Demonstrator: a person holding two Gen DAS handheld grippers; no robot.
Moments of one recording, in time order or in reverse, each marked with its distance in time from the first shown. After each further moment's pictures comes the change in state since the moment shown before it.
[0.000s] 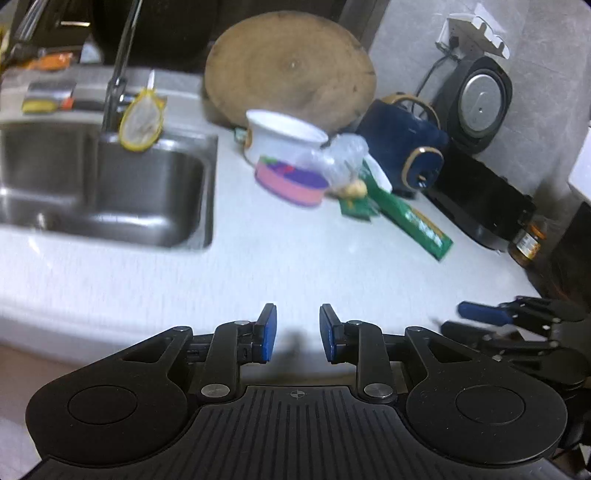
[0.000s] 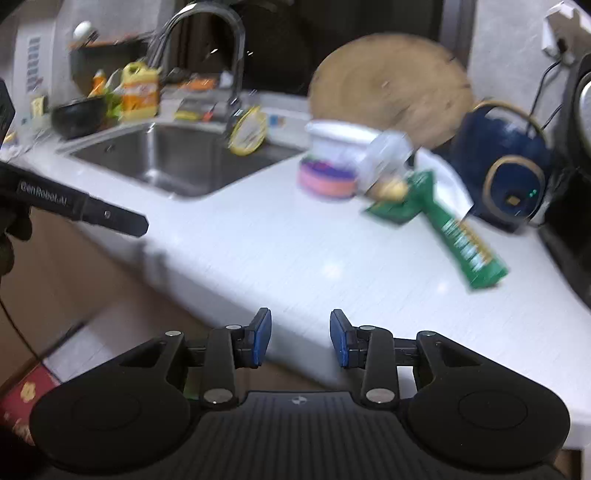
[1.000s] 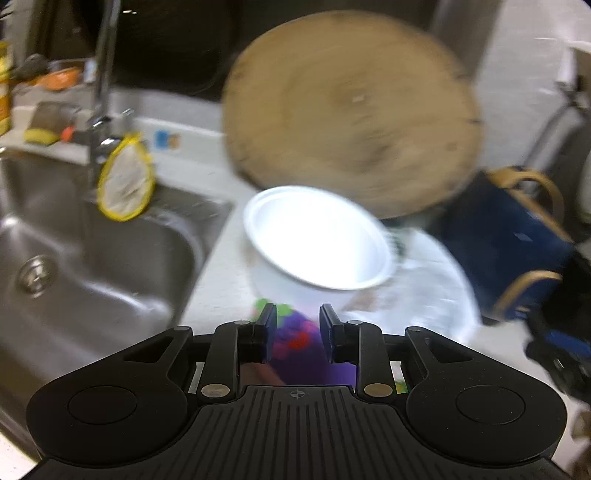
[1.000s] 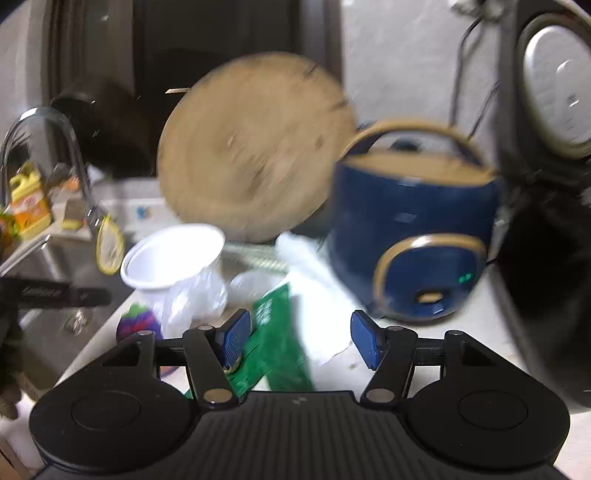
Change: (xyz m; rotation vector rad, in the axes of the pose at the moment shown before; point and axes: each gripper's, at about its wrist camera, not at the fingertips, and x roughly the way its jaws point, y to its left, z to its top) left arm 0.199 -0.024 0.166 -0.182 -0.031 0.286; right arm 0.126 -0.192 0.131 0.242 -0.027 -0.035
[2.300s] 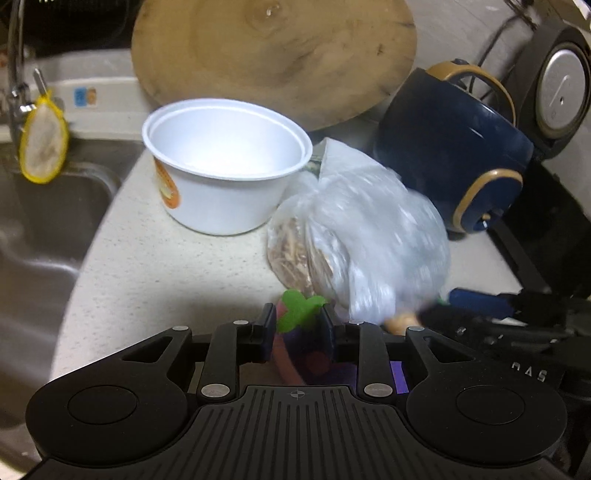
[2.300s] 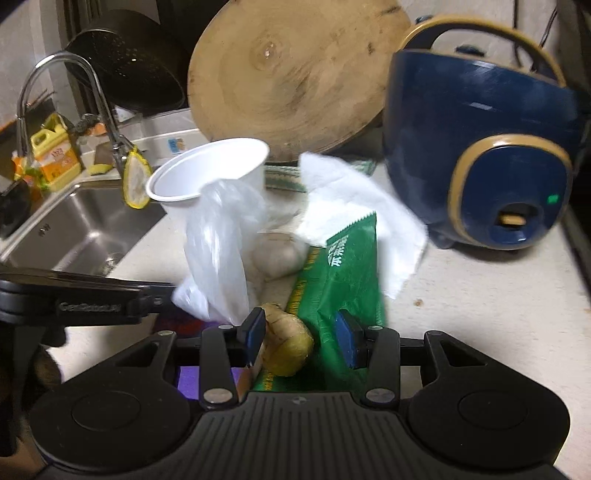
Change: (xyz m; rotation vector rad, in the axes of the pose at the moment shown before) left arm 0.019 -0.046 -0.046 0.175 0.159 -0.149; right arm 0.033 0.004 -0.031 -0.009 0.172 0.090
